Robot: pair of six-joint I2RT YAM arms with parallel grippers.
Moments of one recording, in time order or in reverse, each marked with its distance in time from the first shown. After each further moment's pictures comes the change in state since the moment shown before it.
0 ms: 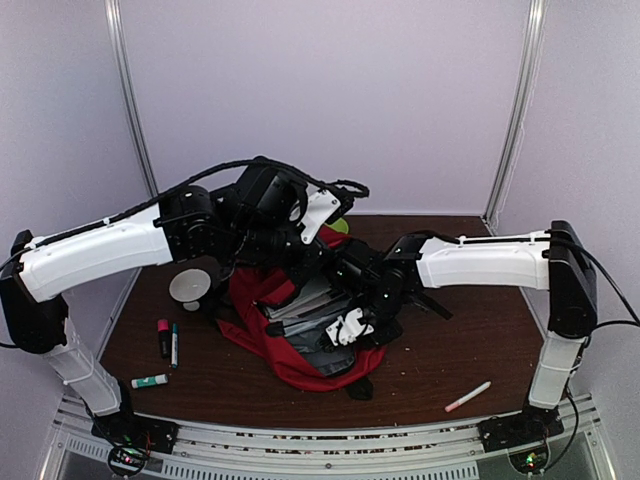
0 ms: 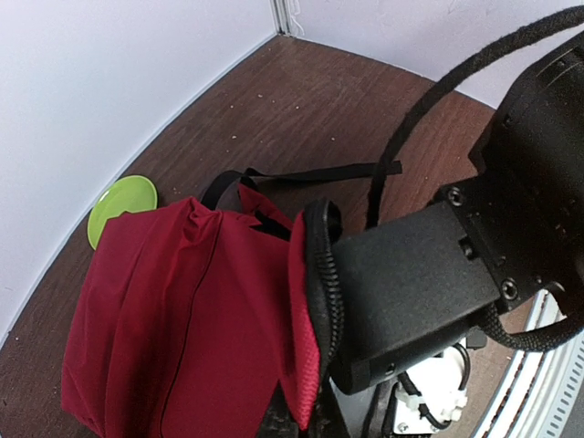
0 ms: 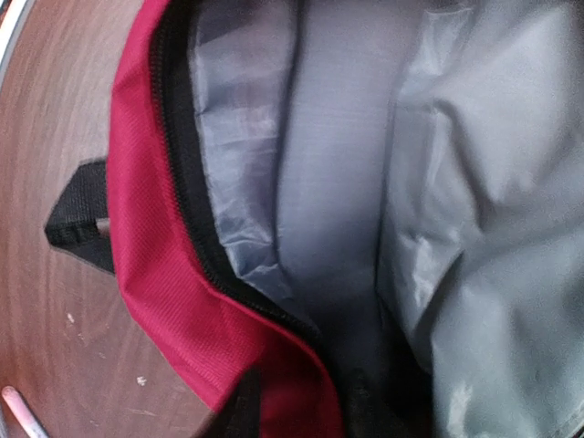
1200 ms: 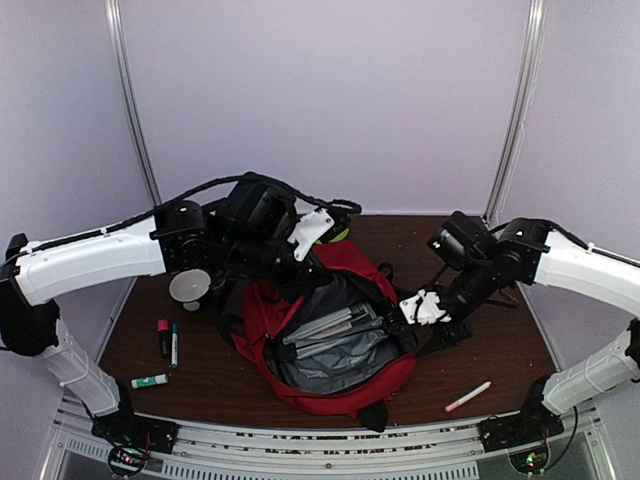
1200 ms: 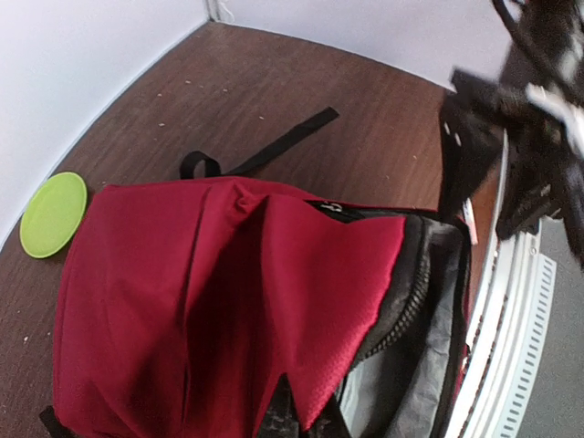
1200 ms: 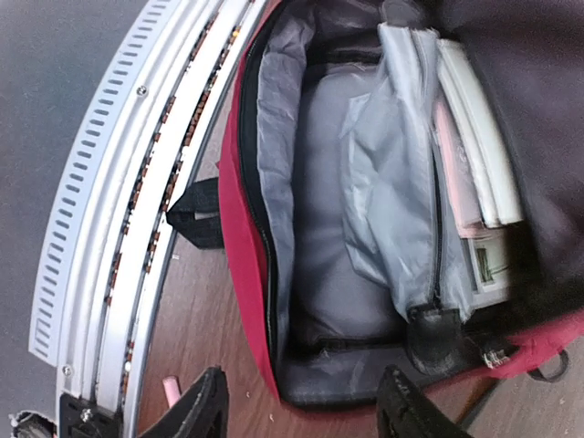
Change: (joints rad) left arm 0.029 -0.060 -0.145 0.069 0.200 0.015; right arm -0.122 -0.558 -0.267 -0.131 -0.339 0.103
